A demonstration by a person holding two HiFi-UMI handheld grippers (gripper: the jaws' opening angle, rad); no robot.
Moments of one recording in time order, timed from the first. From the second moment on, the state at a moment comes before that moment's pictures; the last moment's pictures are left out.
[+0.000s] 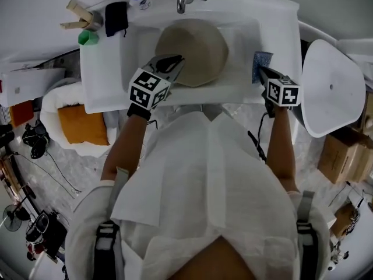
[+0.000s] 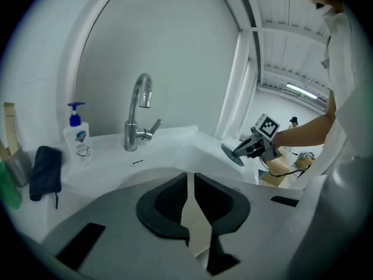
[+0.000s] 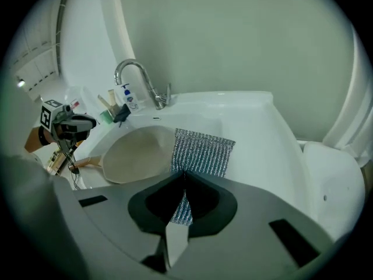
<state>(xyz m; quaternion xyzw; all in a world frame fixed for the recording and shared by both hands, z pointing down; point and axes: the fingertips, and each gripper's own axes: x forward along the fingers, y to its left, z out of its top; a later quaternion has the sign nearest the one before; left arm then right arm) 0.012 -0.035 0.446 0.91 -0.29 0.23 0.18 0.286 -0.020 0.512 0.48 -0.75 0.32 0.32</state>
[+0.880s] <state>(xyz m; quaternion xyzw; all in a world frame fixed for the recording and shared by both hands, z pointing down) 0.040 -0.041 0.429 0.91 -0.31 0.23 0.16 0.375 -0.008 0.565 0.48 -0.66 0.36 0.45</state>
